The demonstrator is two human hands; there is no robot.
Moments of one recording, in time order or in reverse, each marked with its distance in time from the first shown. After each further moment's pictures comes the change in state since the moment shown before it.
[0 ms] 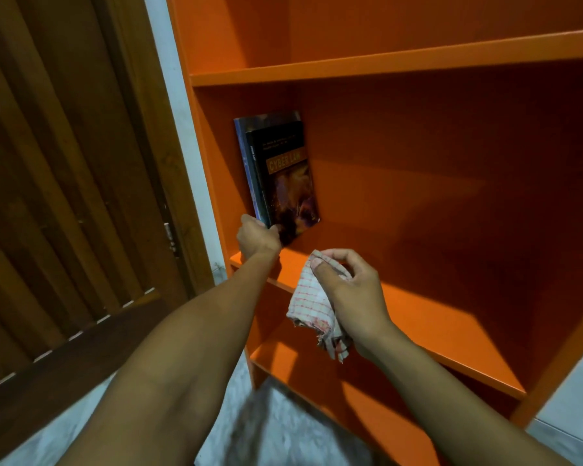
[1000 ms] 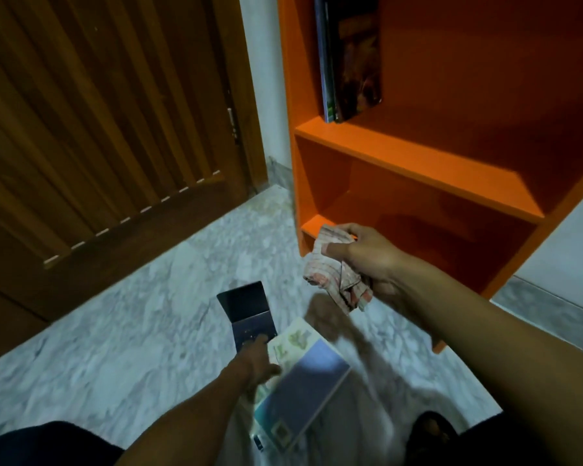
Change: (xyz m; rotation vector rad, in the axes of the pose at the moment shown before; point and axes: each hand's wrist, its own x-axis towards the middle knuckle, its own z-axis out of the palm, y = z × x) left_hand -0.292 -0.339 -0.212 0.829 -0.909 -0.374; right_hand -0.145 0.055 0.015 -0.221 -0.443 0.579
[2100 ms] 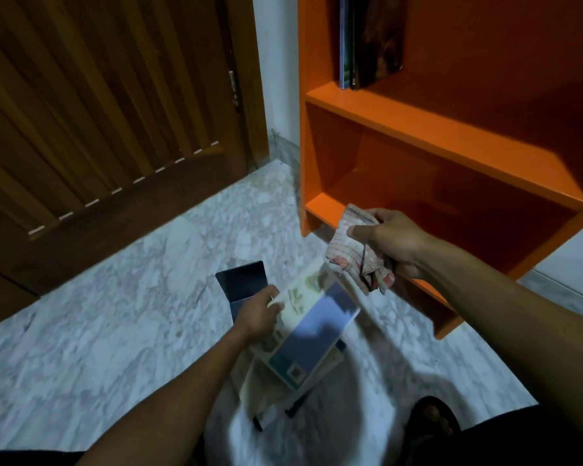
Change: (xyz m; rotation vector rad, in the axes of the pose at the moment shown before) left_hand -0.006 0.024 -0.037 -0.379 0.245 0.281; right_hand 0.005 0.003 -0.011 -0.043 0.115 0.069
